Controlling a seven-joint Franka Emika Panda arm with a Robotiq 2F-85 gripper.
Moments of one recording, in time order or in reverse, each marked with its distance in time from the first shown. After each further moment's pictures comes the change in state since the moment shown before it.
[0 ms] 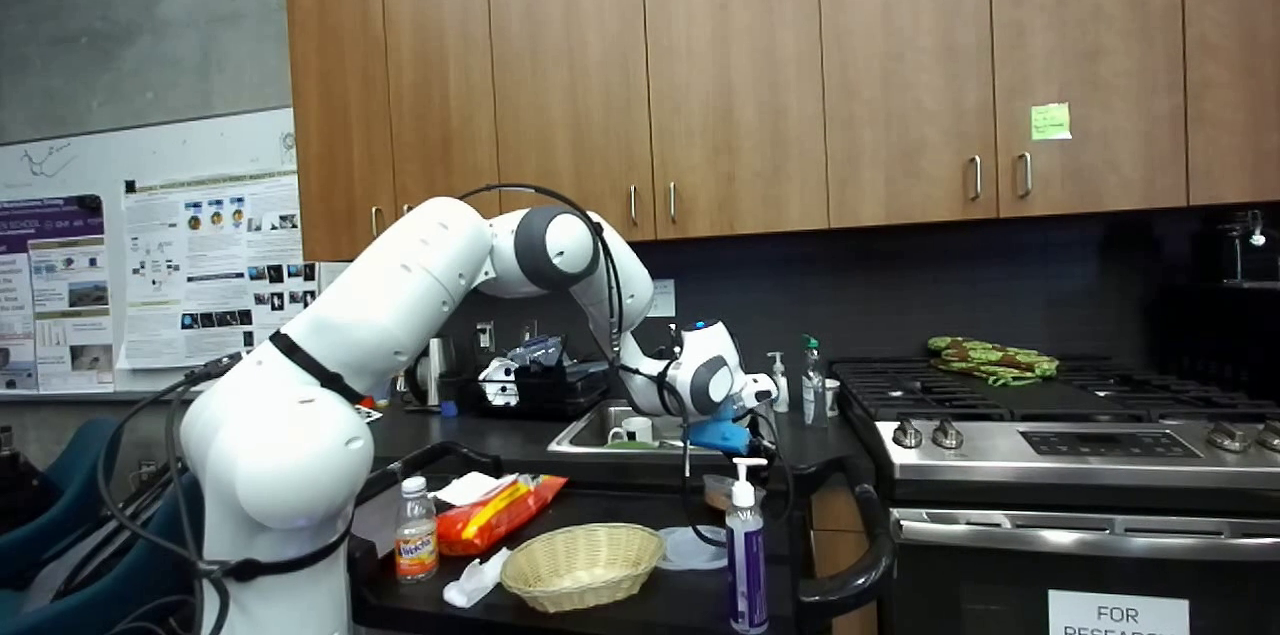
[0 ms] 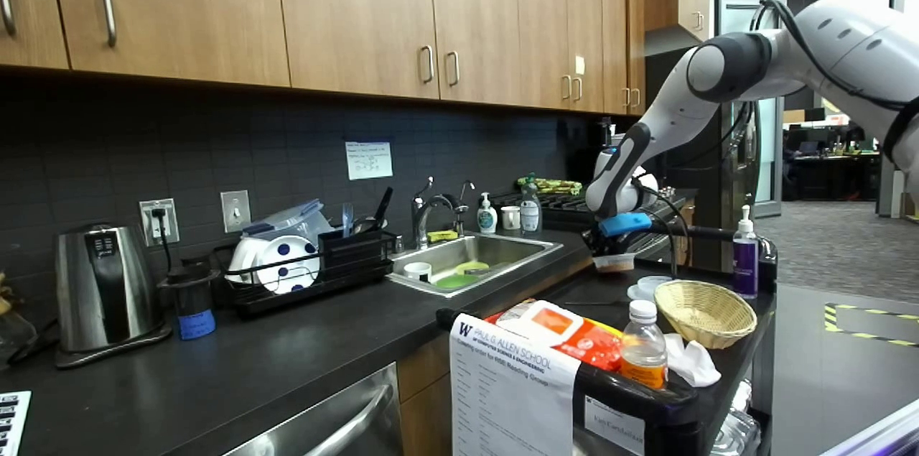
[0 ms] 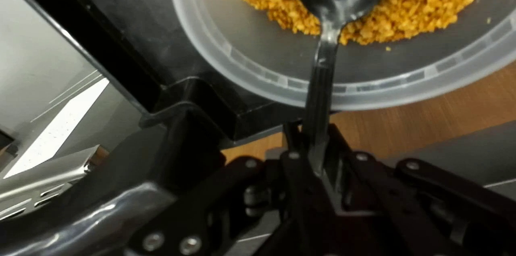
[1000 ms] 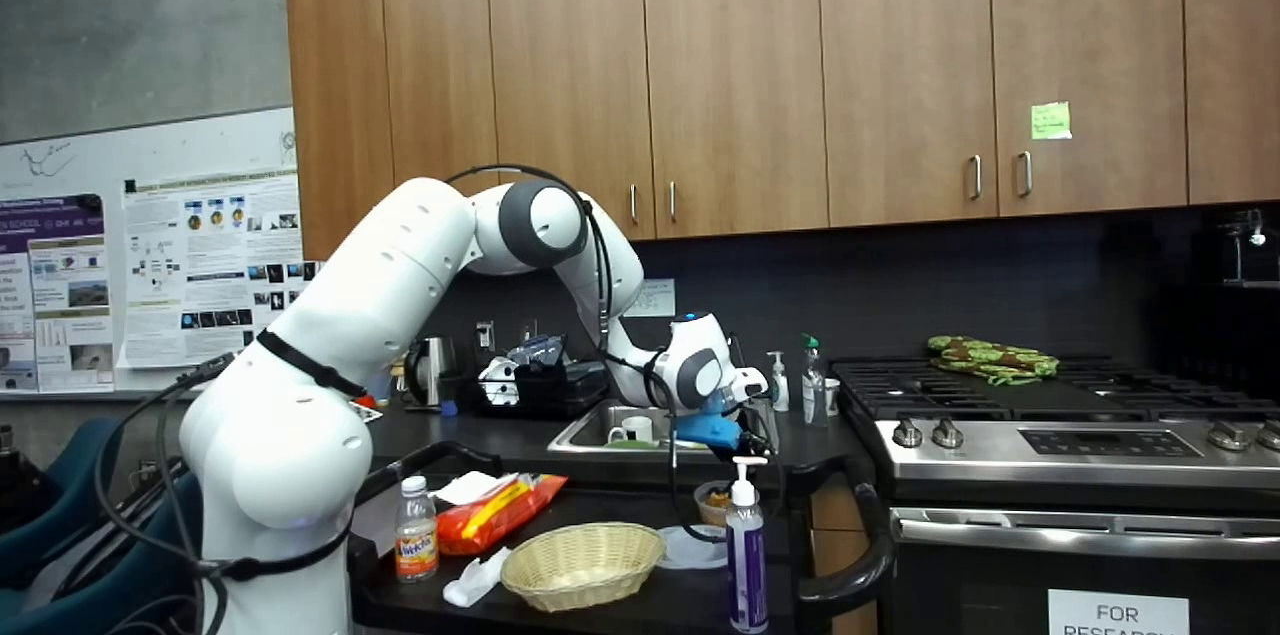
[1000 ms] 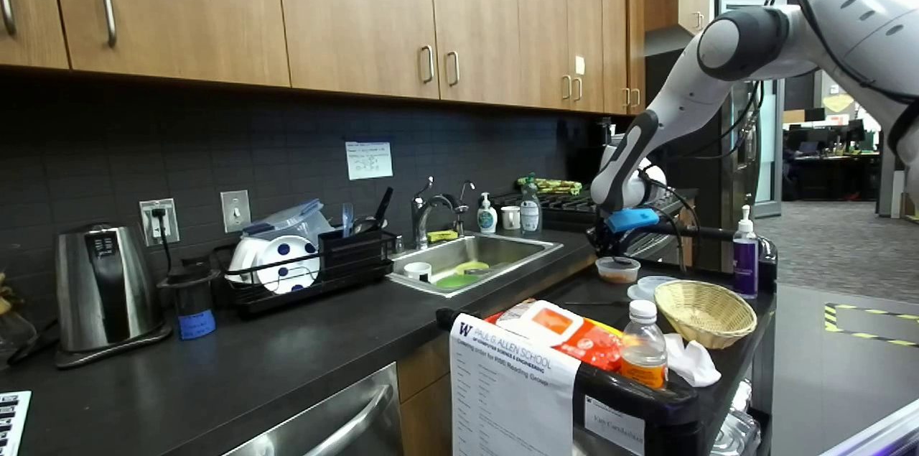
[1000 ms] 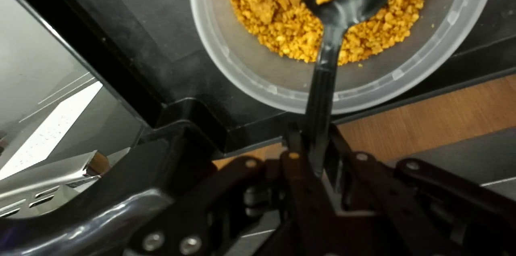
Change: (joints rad) arm -0.009 -0.107 0.021 -0.145 0.016 0.028 -0.058
